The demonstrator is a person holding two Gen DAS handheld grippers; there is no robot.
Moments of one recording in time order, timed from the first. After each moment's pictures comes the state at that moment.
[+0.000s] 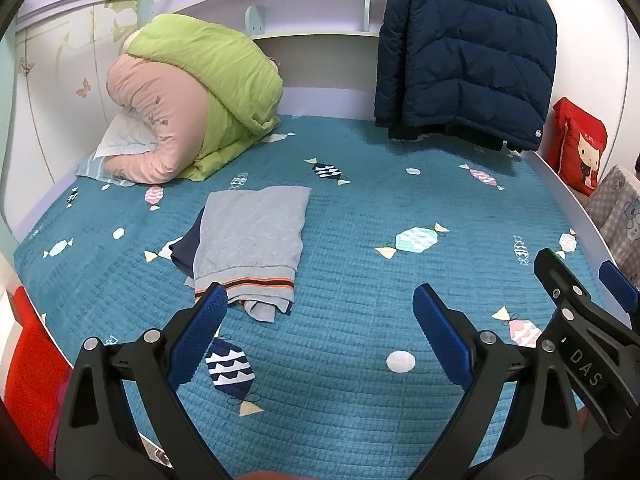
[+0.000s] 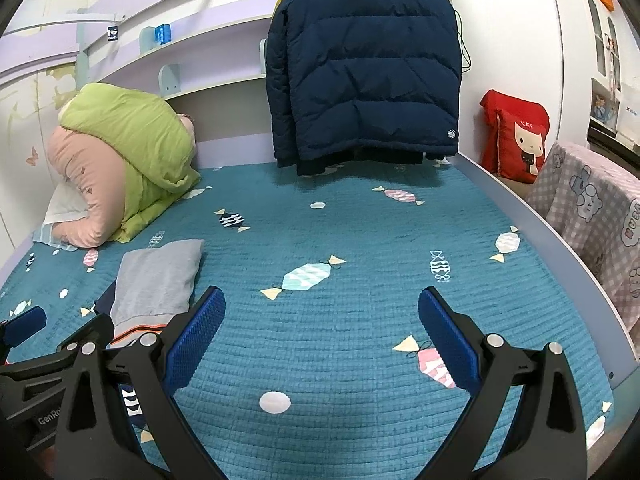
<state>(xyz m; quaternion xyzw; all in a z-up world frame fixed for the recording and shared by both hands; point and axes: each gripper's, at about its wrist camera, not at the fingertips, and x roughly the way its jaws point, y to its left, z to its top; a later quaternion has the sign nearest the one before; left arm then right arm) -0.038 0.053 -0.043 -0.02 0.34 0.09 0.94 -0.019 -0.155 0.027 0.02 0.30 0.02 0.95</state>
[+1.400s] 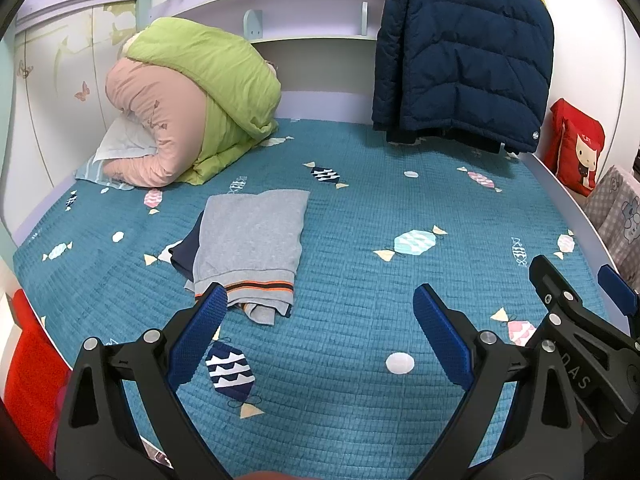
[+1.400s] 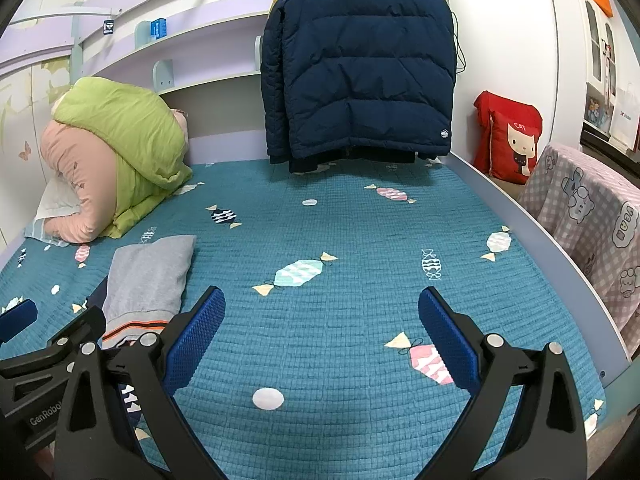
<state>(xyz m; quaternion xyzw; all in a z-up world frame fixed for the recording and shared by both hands) -0.039 0.050 -0.038 -0.02 0.34 0.09 0.94 -0.018 -0.156 0.026 0.01 0.31 0.01 0.95</state>
